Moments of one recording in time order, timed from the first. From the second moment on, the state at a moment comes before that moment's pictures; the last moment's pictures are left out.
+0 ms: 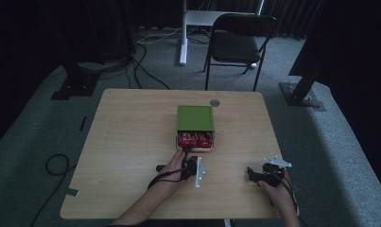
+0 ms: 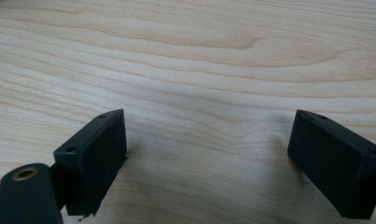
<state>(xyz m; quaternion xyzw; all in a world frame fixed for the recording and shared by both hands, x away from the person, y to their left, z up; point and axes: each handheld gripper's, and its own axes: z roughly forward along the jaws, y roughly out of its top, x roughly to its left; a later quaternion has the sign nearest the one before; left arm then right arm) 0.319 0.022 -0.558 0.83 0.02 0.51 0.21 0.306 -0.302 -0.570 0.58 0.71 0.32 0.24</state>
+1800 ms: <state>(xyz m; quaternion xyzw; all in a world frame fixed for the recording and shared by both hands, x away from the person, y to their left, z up) 0.298 0.025 -0.567 0.80 -0.07 0.57 0.16 0.307 -0.302 -0.571 0.57 0.72 0.32 0.24</state>
